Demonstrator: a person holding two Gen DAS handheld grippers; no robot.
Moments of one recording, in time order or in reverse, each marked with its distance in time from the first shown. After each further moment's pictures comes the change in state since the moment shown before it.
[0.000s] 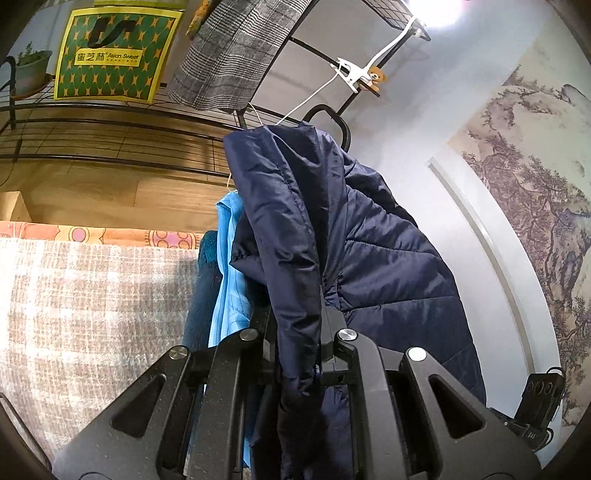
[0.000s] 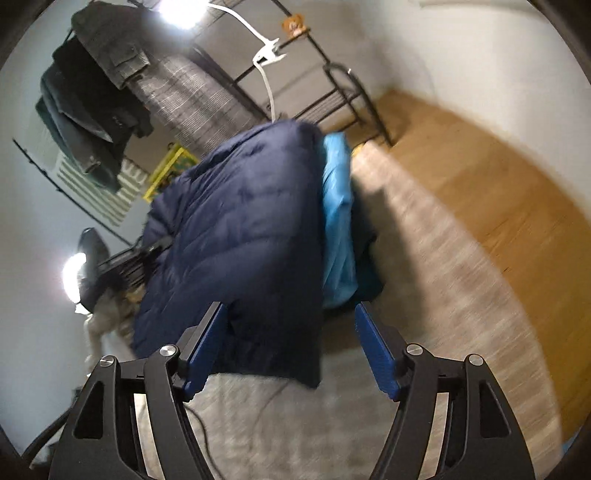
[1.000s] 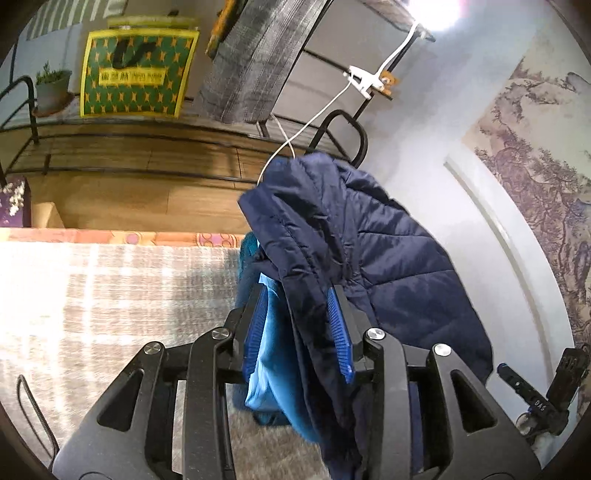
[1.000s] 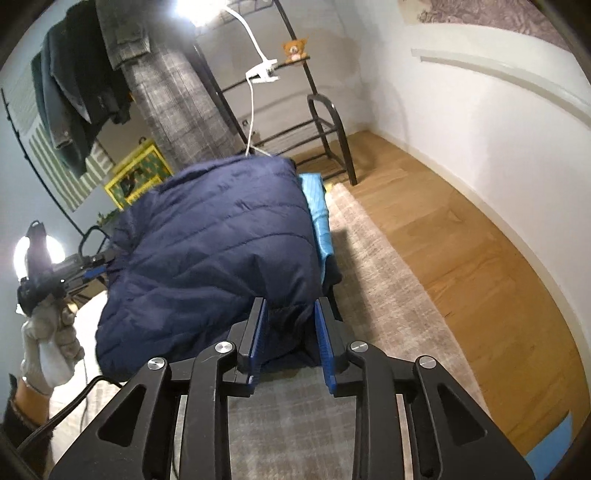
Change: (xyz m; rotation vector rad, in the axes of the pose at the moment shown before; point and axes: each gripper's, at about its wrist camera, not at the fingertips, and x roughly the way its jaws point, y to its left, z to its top) left arm -0.060 -0.005 -0.003 0.039 -0.017 0.112; right arm -0.014 0.035 0.021 -0.163 -0.108 -0.273
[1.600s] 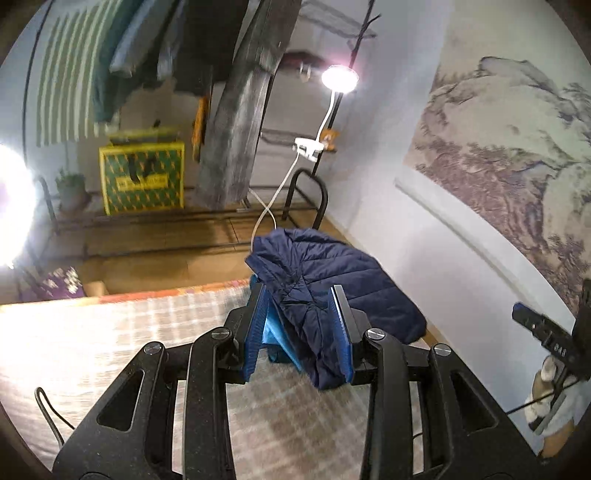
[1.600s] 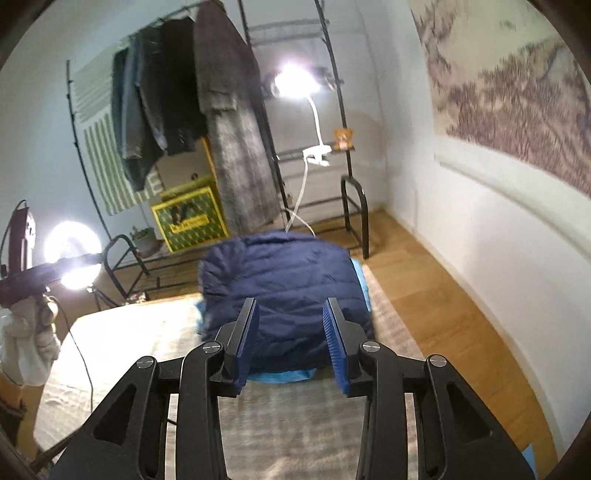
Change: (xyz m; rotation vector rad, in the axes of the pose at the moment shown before) left arm -0.265 -0.053 -0.033 0.238 -0.205 -0.003; right arm -0.174 0.128 -0.016 -0.203 -0.237 -0.029
